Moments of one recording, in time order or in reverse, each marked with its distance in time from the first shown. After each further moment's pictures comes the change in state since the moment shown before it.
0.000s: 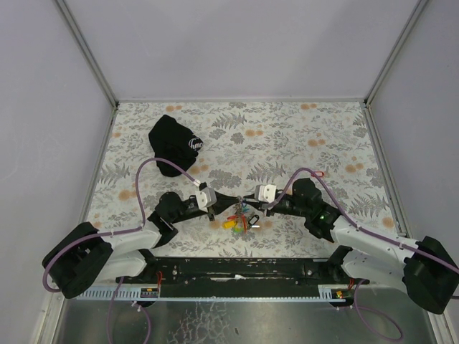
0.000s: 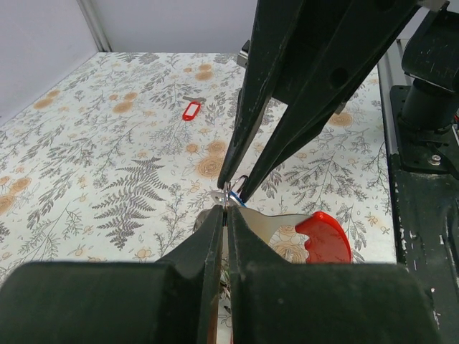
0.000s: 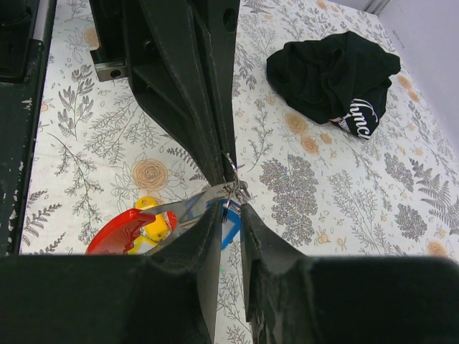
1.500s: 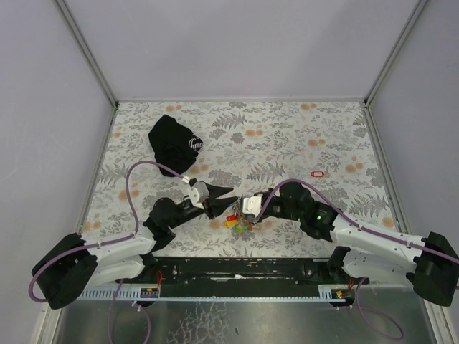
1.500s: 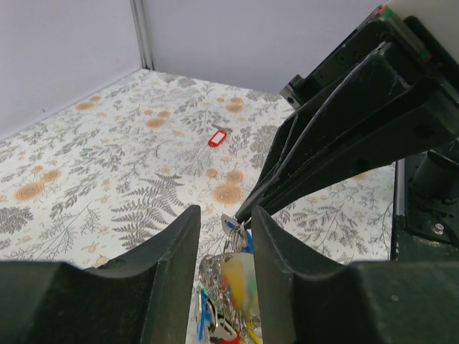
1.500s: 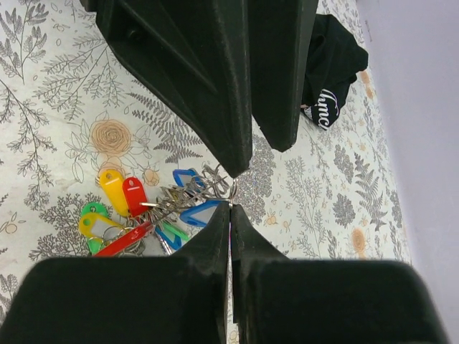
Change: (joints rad) left arm -0.067 -0.116 -0.030 0.025 -0.237 -0.138; right arm 0.158 0.006 0.130 -0.255 0.263 -0.268
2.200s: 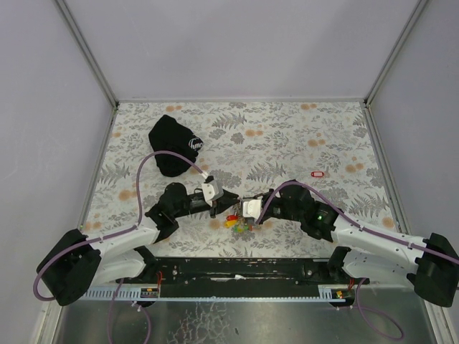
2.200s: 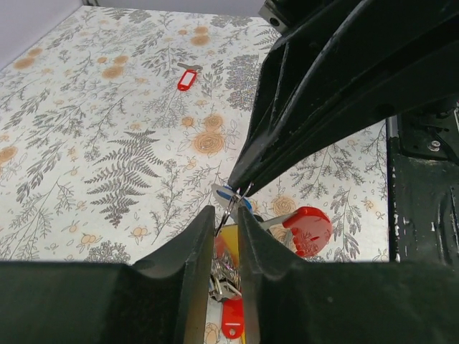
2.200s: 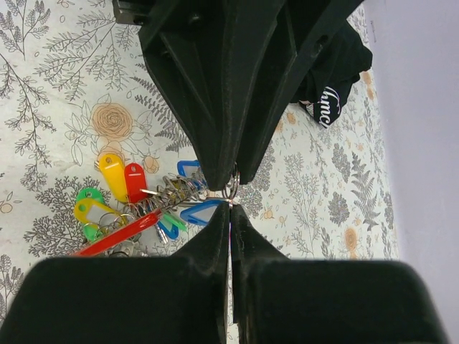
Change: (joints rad) left arm 0.068 0.035 0.140 -0.362 0.238 0.161; right arm 0.000 -0.008 0.011 -0.059 -0.002 -0.072
